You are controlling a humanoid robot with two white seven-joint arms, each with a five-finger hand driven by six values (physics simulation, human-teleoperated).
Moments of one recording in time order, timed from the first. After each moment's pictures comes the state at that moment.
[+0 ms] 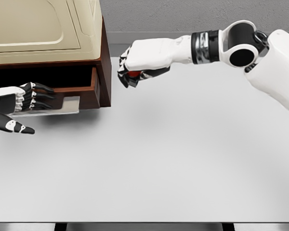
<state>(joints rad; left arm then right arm) -0.48 1.33 -0.67 -1.74 0.99 0.02 -0.63 -1.17 -0.46 0.98 -1.38 0.22 -0.59 0.61</state>
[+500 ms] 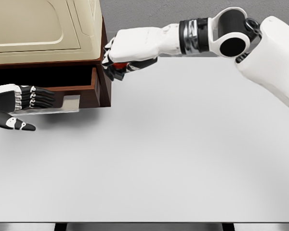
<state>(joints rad) -0.46 1.33 -0.67 -1.73 1.04 0.02 -0.60 -1.22 -0.41 0.99 -1.39 0.19 -0.56 0.61</state>
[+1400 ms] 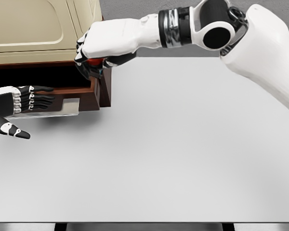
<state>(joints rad) -0.45 1.35 -0.68 -1.74 1.11 0.03 -0.61 -1.29 -0.34 1.02 -1.41 0.13 -0.51 0.61</state>
